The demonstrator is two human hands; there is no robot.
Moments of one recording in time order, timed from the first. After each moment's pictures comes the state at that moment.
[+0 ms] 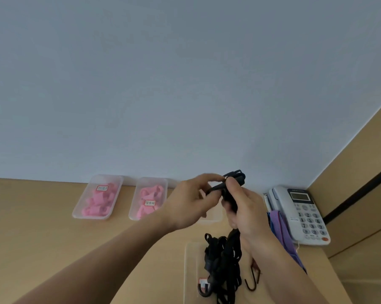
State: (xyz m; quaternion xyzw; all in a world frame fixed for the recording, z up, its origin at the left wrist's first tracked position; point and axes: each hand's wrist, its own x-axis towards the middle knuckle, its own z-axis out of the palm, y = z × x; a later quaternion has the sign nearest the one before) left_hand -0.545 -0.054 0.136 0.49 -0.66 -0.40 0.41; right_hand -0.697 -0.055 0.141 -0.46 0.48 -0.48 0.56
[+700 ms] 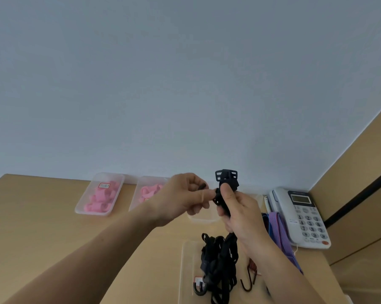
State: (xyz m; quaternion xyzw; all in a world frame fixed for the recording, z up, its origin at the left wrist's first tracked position) left_hand -0.544 -0.050 0.150 0.47 -0.51 -0.58 0.42; right_hand -0.713 -0.051 0.134 -0.52 0.47 -0.44 0.56
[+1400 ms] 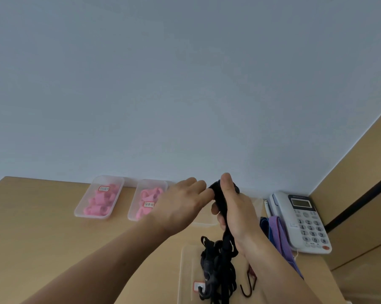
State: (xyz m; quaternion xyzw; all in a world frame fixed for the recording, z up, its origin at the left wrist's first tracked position) left_hand -0.550 -0.049 0.146 0.44 -0.84 0.19 0.26; right_hand -0.702 -0.055 0.150 -0.51 0.52 -0.40 0.55
